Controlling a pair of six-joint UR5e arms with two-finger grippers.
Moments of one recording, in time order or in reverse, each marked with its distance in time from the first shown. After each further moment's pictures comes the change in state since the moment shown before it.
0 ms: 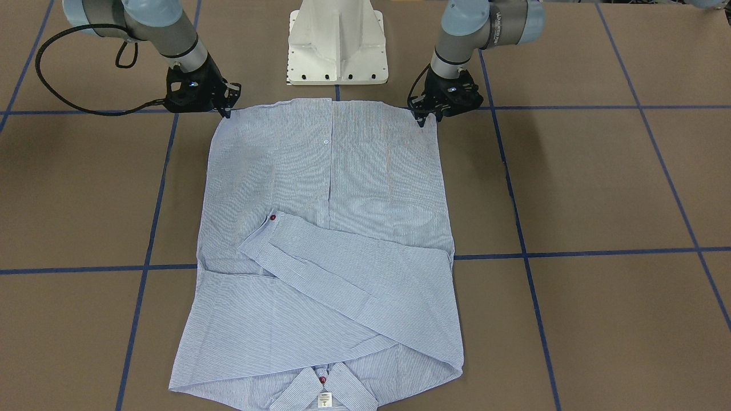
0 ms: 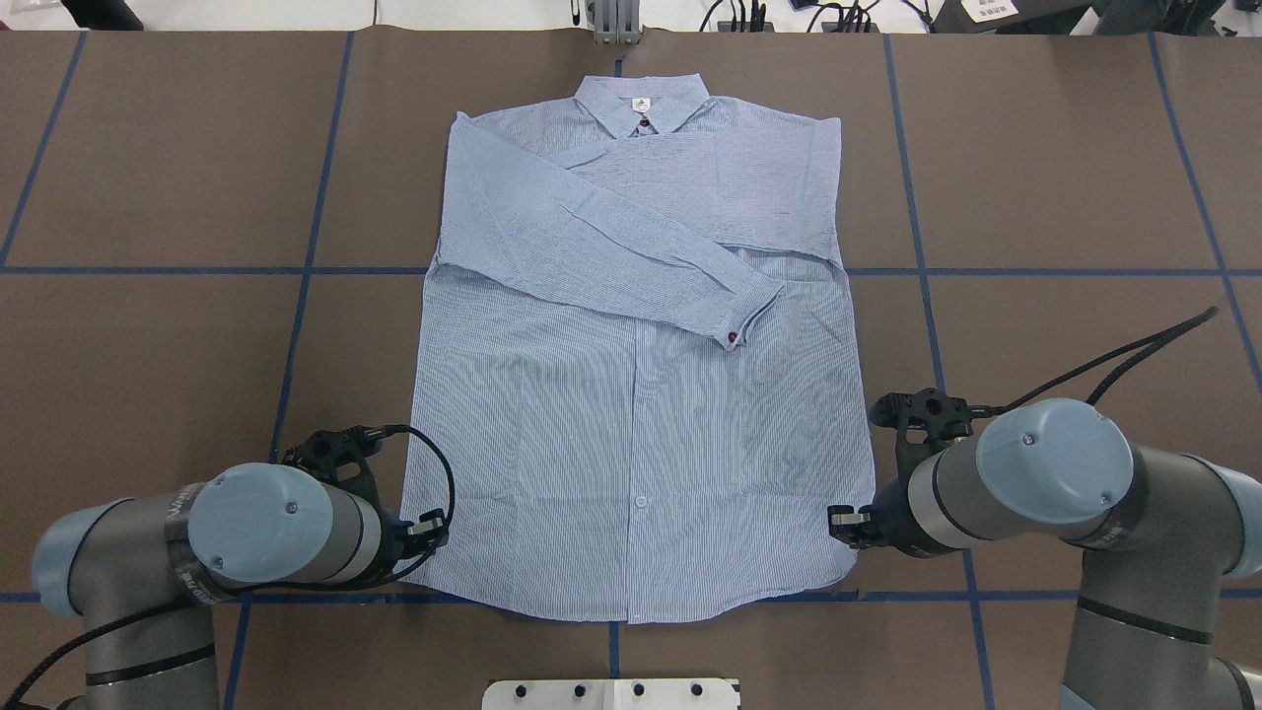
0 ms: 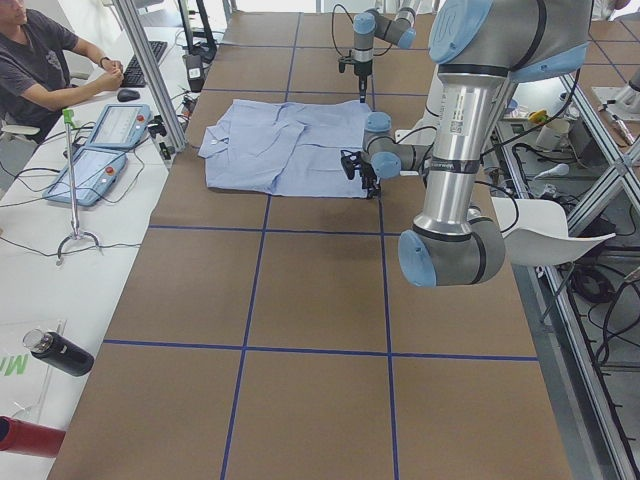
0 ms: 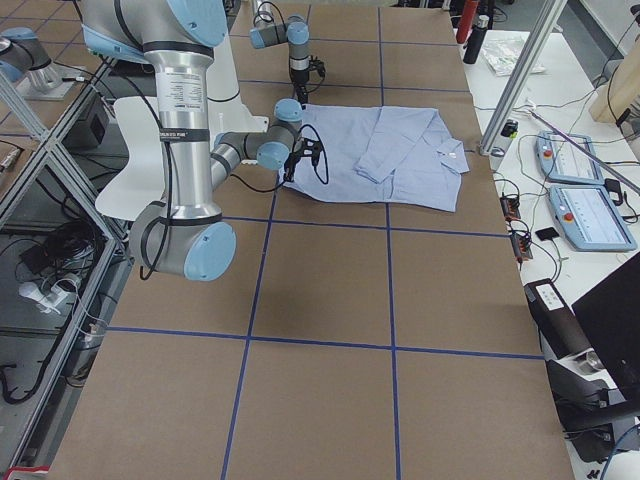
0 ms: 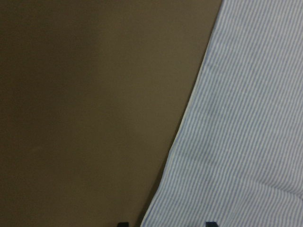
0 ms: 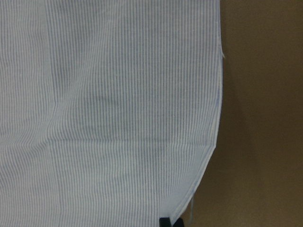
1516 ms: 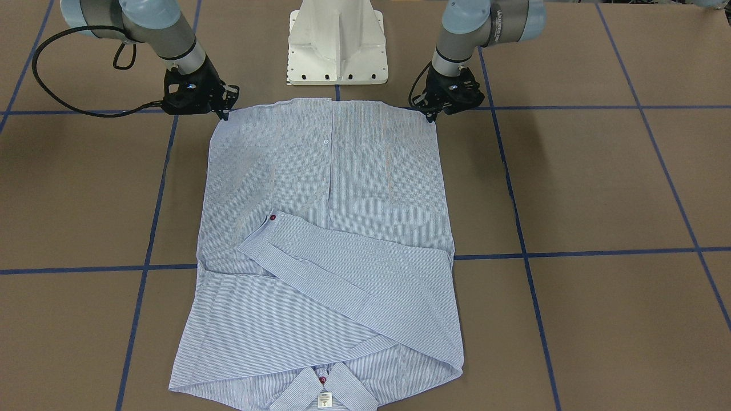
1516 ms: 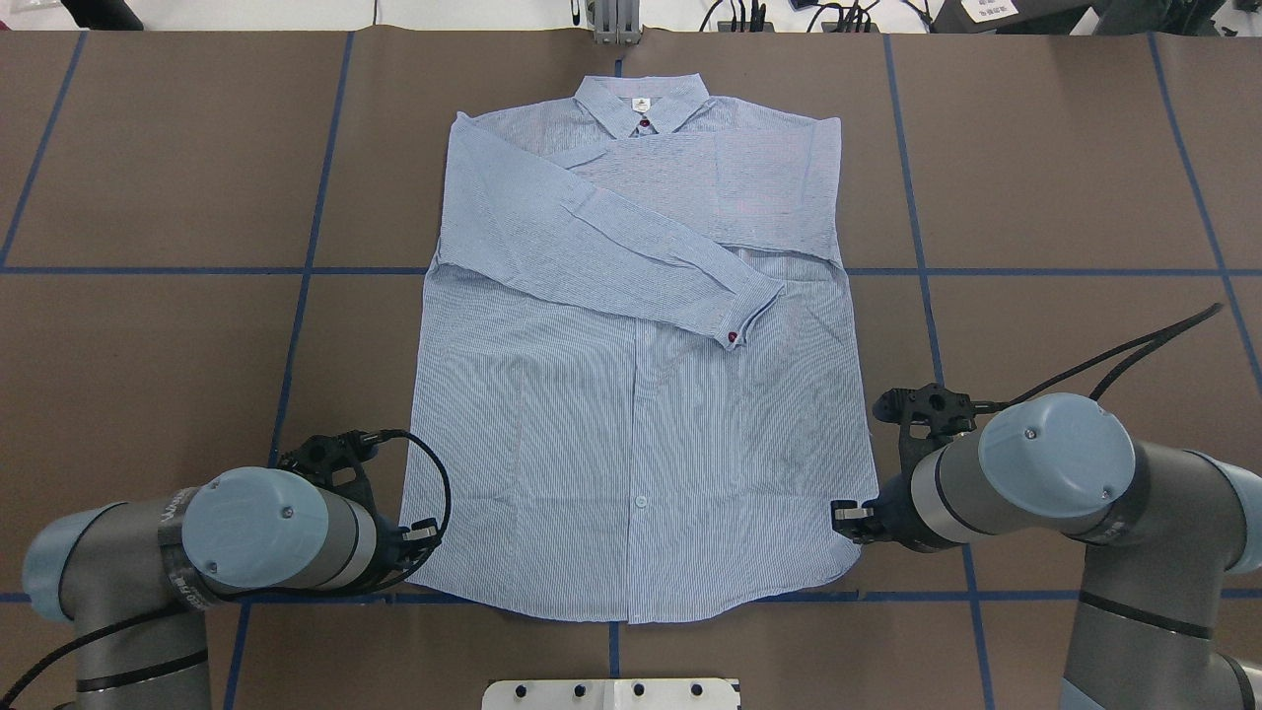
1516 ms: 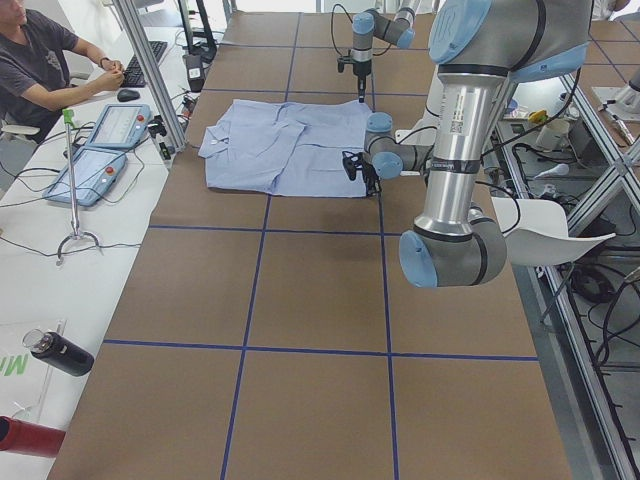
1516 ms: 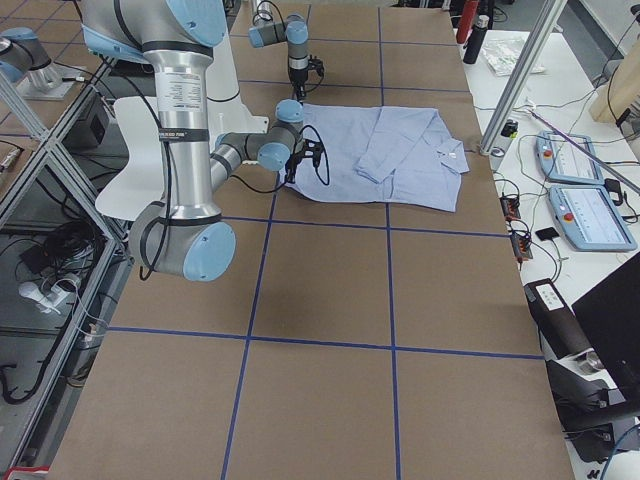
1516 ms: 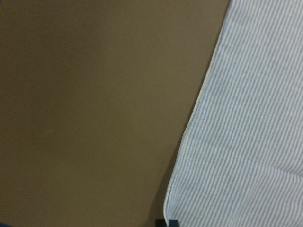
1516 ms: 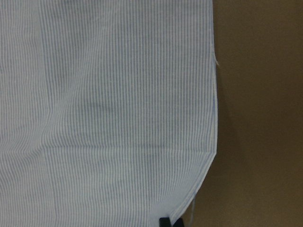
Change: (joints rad) left arm 0.005 0.010 -0.022 0.019 -0.005 0.000; right arm 0.010 -0.002 -0.004 -0.001 0.002 -0.005
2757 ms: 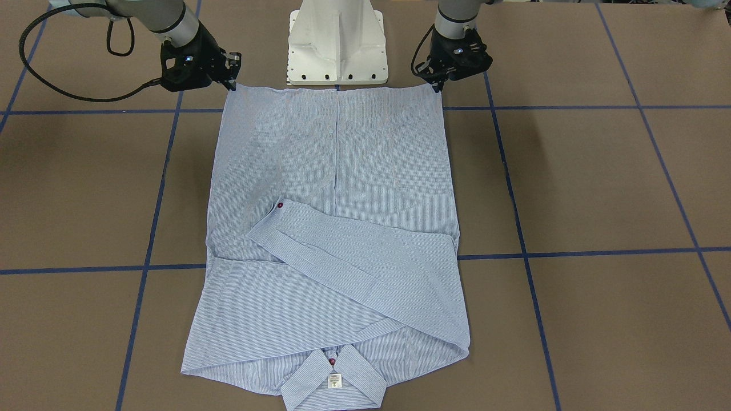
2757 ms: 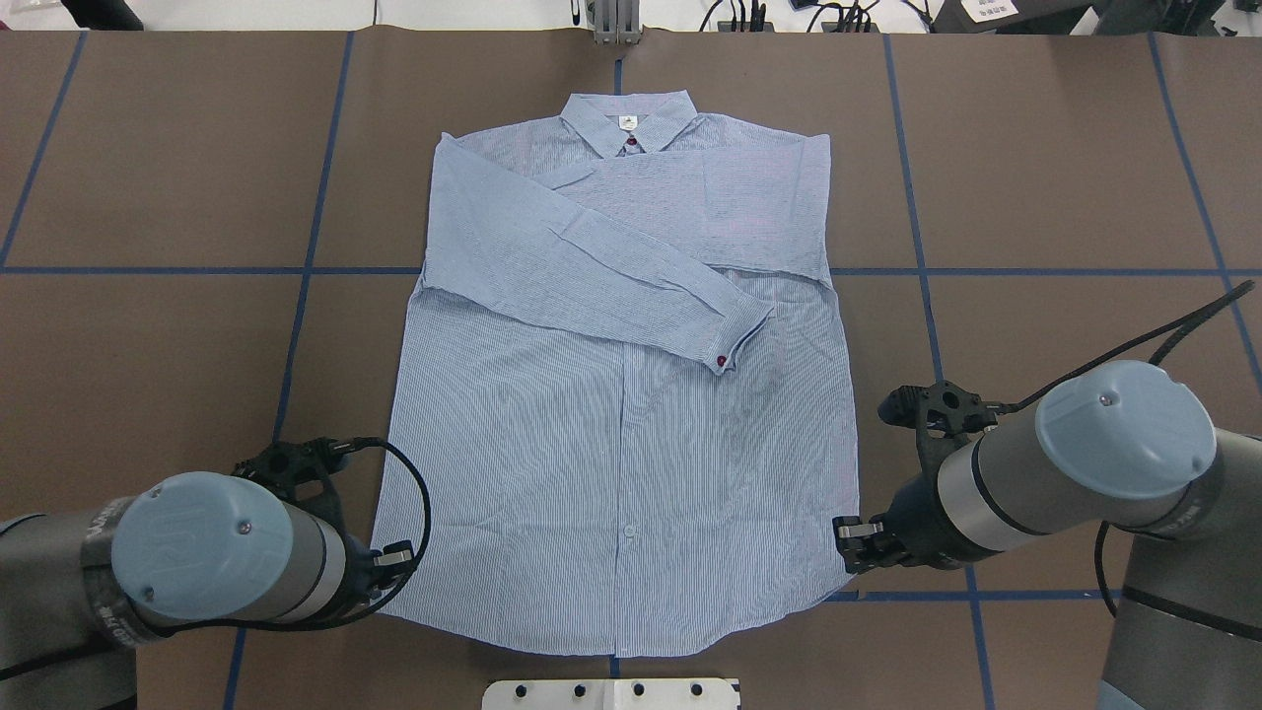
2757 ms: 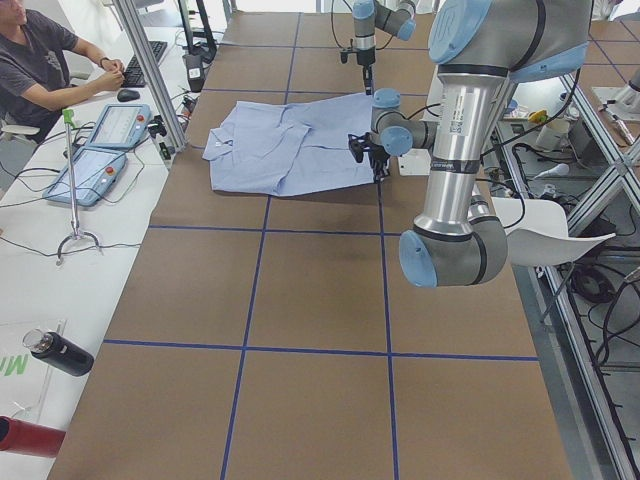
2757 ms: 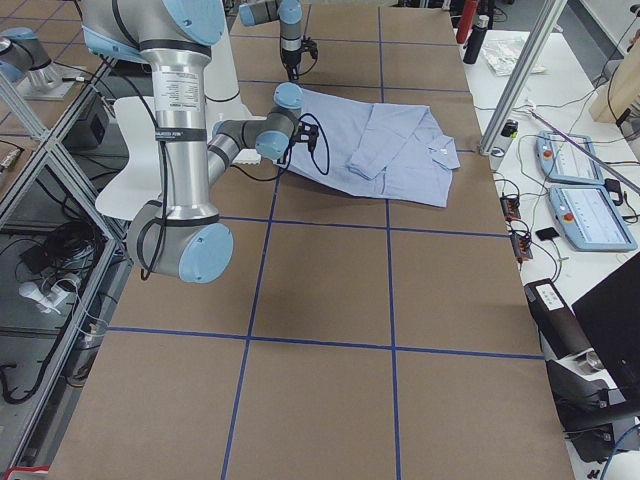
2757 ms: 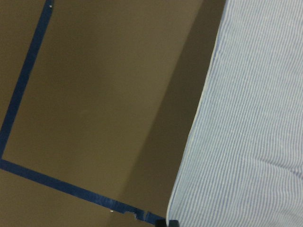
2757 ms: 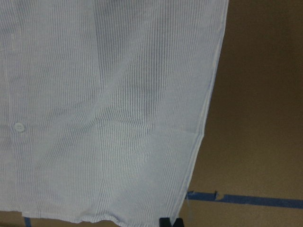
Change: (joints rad) left arm 0.029 -0.004 -0.237 0.312 -0.023 0.002; right arm 0.037 -0.011 0.118 0.002 0.180 -0.009
